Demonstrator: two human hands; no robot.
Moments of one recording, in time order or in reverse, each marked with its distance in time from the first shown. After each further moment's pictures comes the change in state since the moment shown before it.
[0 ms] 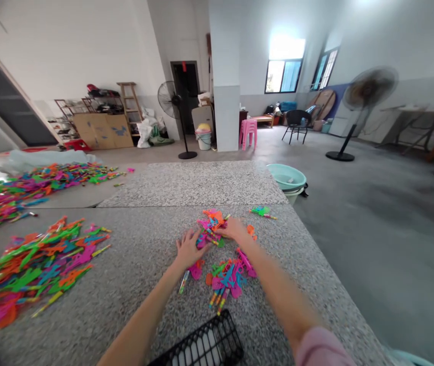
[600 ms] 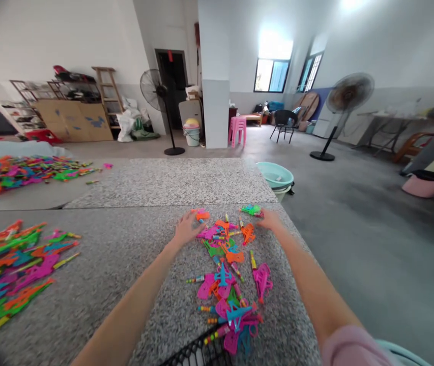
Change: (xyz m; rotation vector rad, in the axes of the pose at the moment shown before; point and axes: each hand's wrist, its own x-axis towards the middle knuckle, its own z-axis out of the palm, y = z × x) left_hand 0.085 0.019 0.013 -0.078 -0.017 0.155; right_hand 0.009 0.152 -0.071 -0.223 0.096 0.207
